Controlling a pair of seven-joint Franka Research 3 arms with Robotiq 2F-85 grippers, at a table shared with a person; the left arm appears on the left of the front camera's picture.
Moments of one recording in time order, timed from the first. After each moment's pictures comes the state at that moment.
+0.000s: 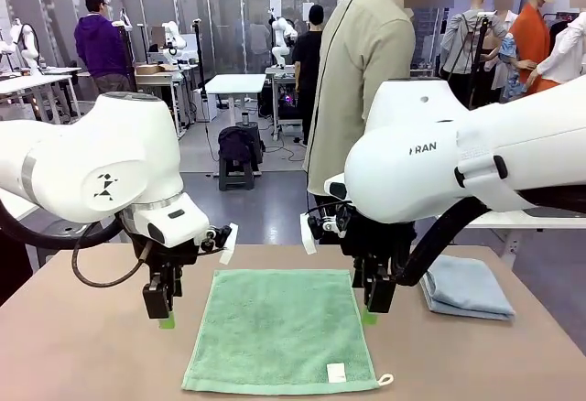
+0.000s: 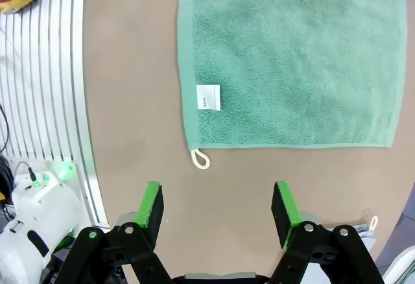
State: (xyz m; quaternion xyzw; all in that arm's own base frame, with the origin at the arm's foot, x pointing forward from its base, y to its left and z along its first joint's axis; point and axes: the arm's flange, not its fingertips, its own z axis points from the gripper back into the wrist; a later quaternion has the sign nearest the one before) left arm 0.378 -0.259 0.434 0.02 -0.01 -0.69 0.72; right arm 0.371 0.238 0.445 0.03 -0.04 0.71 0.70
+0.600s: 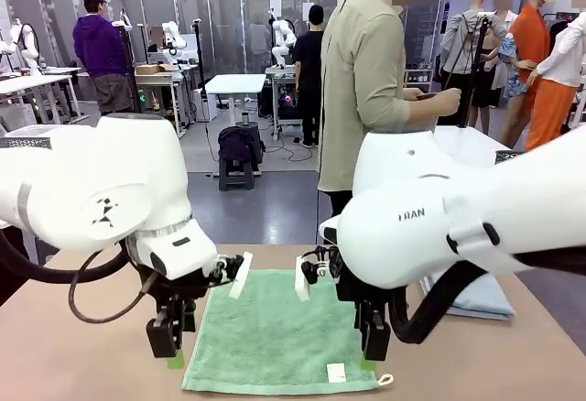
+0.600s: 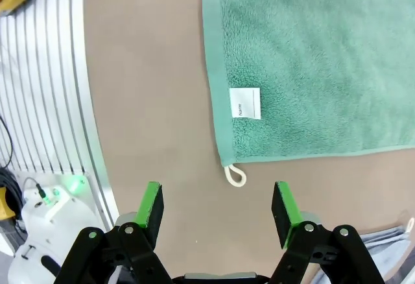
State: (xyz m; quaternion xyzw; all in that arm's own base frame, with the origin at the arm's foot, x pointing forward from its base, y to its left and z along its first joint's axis) left arm 0.331 -0.281 0.410 -0.03 0.00 -0.72 0.69; right arm 0.340 0.245 0.387 0.02 -0.01 0.68 0.73
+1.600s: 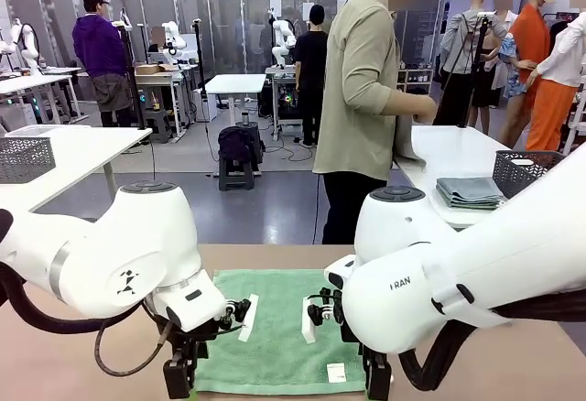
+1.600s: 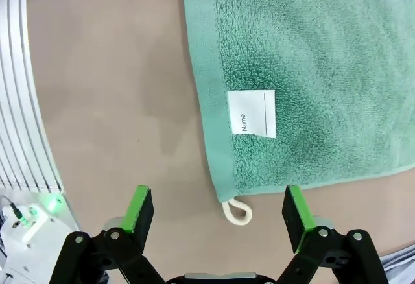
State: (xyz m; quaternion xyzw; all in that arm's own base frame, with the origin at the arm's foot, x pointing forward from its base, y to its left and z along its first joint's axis) left arm 0.342 -0.285 0.326 -0.03 -0.02 -0.72 0.69; right arm 0.342 0.236 0.311 0.01 -0.01 0.68 0.73
